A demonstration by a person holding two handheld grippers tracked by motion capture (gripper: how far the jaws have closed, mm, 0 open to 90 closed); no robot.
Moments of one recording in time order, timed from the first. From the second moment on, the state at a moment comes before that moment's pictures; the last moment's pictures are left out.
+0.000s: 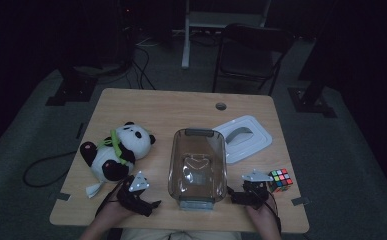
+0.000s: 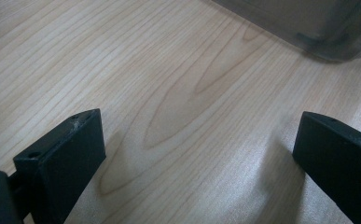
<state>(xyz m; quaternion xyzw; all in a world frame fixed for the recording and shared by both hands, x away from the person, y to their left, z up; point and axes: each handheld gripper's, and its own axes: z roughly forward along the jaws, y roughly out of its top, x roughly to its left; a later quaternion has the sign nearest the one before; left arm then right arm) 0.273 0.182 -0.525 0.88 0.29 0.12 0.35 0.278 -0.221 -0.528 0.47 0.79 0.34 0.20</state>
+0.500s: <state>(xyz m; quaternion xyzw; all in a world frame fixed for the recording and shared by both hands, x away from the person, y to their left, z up) 0.267 0.188 -0.506 0.88 0.30 0.11 0.35 0.278 -0.221 -0.528 0.47 0.79 0.34 0.20</state>
